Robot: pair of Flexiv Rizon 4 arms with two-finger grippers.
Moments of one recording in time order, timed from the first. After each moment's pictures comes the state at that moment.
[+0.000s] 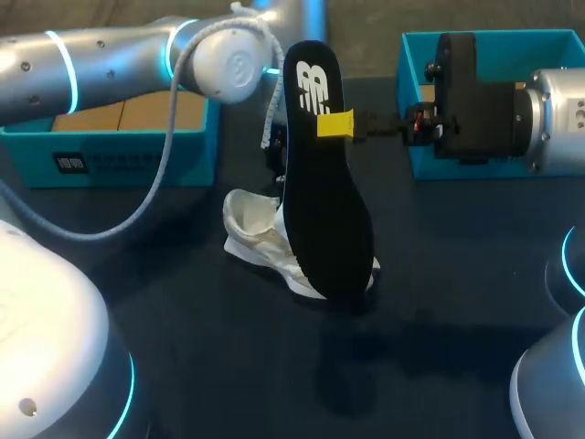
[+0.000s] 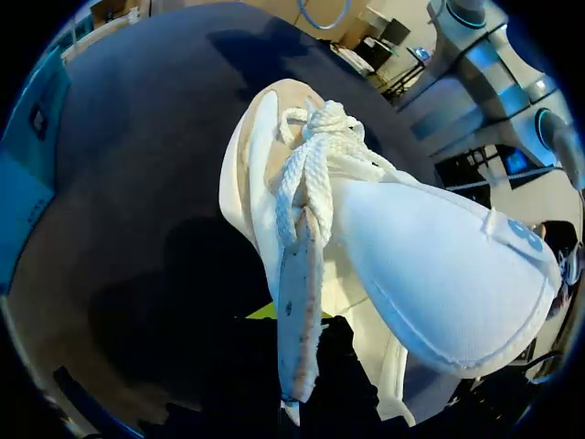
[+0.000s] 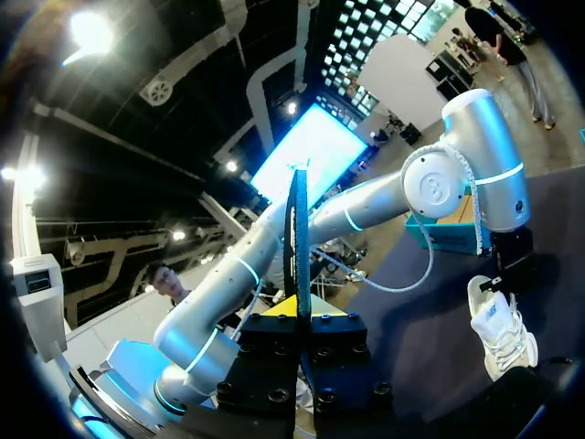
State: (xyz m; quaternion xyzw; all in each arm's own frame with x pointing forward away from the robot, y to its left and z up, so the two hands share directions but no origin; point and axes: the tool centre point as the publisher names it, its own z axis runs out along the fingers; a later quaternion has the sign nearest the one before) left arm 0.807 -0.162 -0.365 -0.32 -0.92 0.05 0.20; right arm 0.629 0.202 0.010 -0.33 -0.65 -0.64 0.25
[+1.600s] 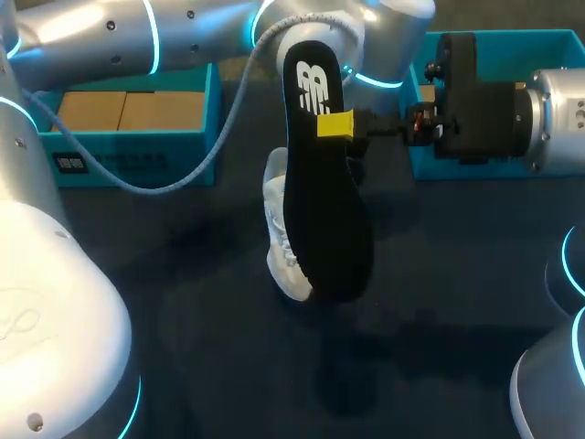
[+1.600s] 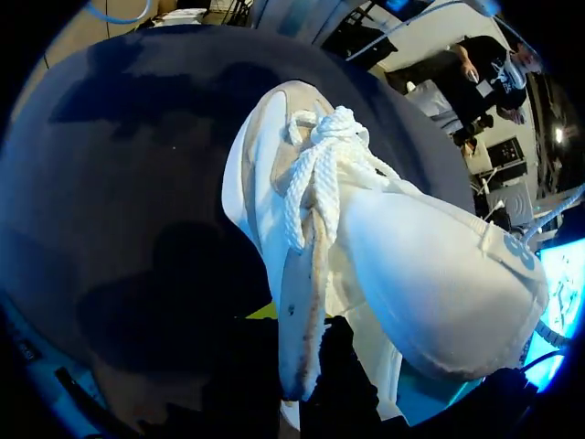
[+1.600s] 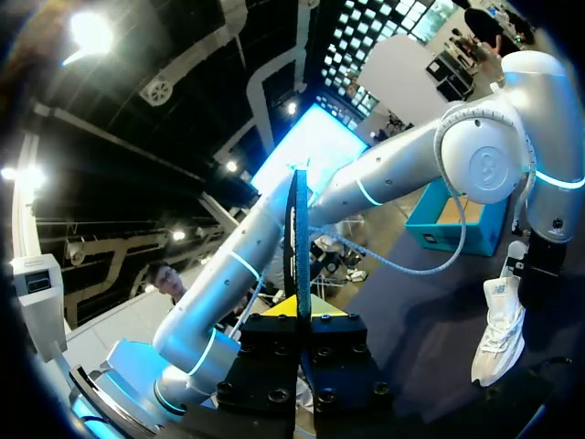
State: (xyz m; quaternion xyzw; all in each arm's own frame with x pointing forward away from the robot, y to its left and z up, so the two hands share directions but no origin) left arm 0.841 -0.202 -0.356 -0.65 -0.73 -0.05 0.18; right arm 0.629 0.202 0.010 -0.33 -0.65 -0.64 0.25
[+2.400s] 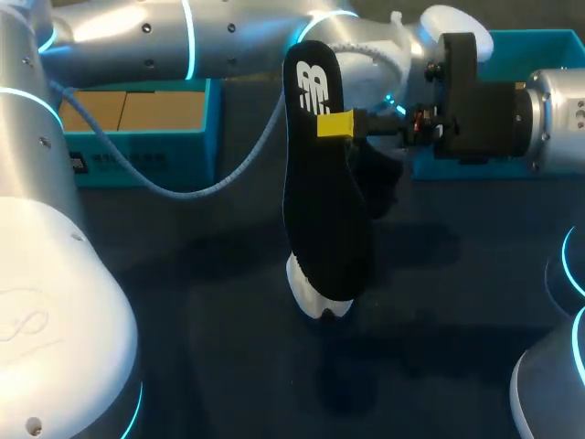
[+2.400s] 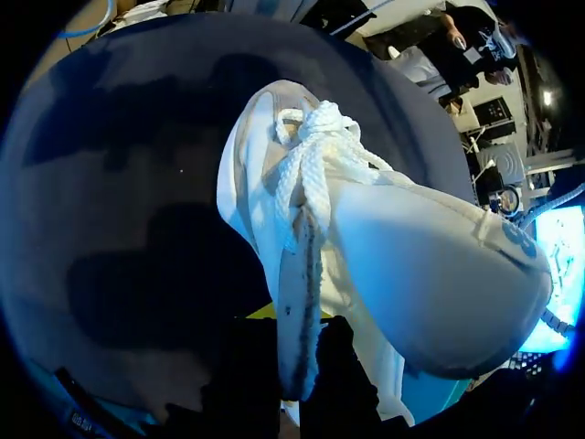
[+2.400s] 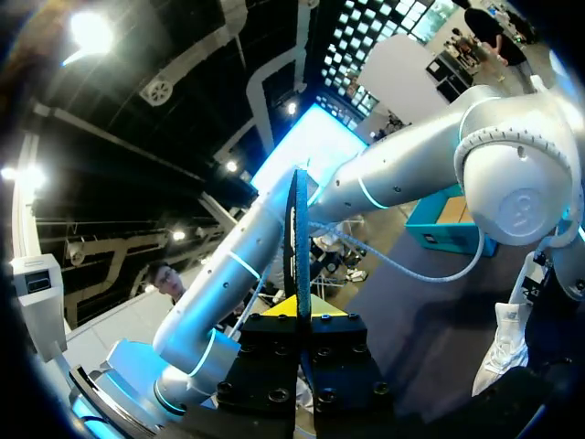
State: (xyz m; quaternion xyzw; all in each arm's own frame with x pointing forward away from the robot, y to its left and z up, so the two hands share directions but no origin) left arm 0.814 -0.245 -0.361 -0.71 -0.67 -0.11 0.16; right arm 0.629 0.202 0.010 -0.33 -0.65 -0.64 0.25
